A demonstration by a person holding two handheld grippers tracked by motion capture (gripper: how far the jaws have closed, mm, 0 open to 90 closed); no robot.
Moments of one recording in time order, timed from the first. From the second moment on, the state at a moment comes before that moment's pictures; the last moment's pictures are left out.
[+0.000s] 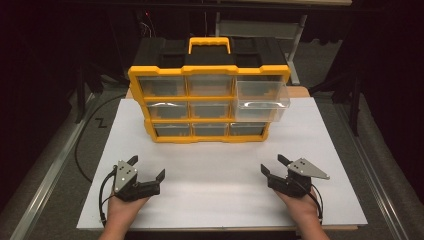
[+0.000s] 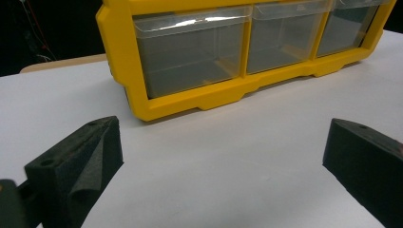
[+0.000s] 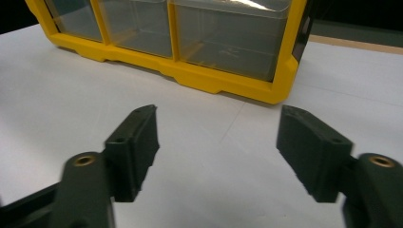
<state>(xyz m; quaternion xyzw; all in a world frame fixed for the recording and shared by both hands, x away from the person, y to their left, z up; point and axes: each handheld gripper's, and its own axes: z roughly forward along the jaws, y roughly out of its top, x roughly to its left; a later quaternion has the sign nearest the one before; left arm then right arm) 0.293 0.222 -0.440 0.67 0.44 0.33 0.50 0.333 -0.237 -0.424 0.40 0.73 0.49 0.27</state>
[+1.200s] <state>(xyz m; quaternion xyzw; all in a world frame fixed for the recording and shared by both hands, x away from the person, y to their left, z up) 0.292 0.221 -0.439 0.67 0.43 0.33 0.51 0.323 -0.230 -0.417 0.36 0.72 0.50 0.30</state>
